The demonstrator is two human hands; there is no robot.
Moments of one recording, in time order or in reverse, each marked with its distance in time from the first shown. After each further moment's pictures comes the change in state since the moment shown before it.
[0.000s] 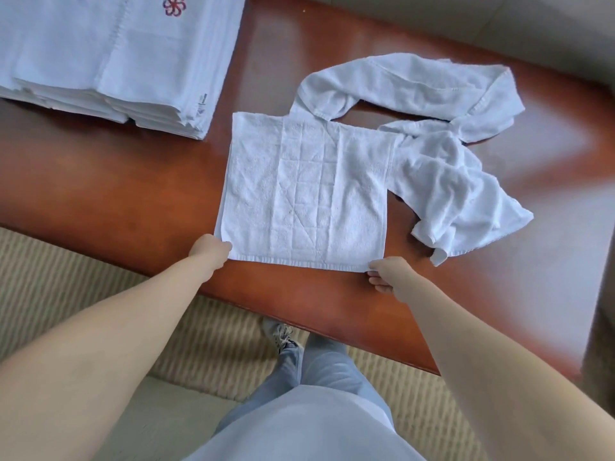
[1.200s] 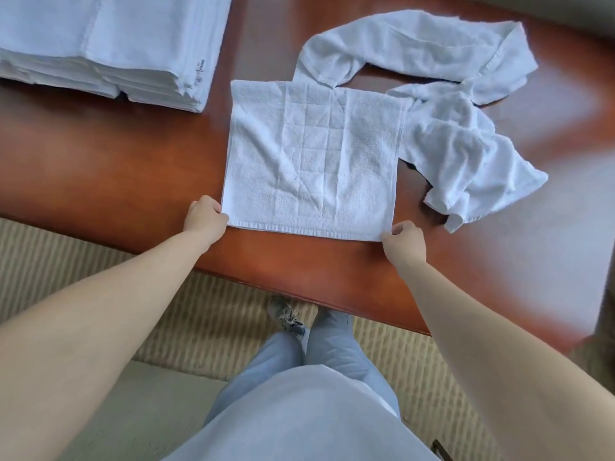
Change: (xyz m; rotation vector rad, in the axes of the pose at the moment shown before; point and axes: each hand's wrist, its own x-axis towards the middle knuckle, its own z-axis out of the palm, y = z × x) left_hand 0.023 -0.020 -0.019 0.170 0.164 0.324; right_hand 0.008 0.030 0.026 -0.220 0.413 -0.382
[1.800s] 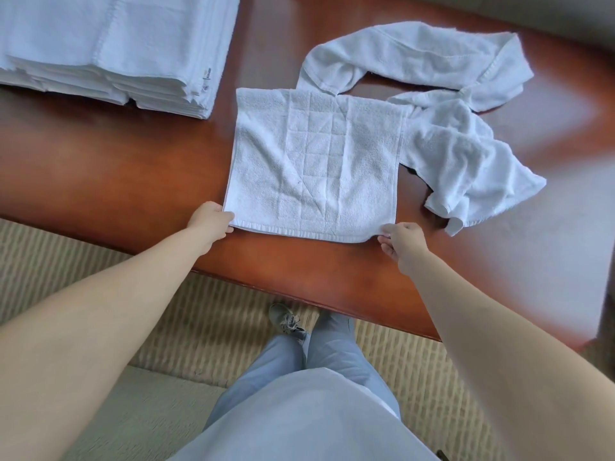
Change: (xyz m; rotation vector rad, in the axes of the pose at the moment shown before) left_hand -0.004 0.007 -0.010 -0.386 -0.140 -0.131; right_hand 0.004 -0.018 -0.005 0.616 -0.132 0.256
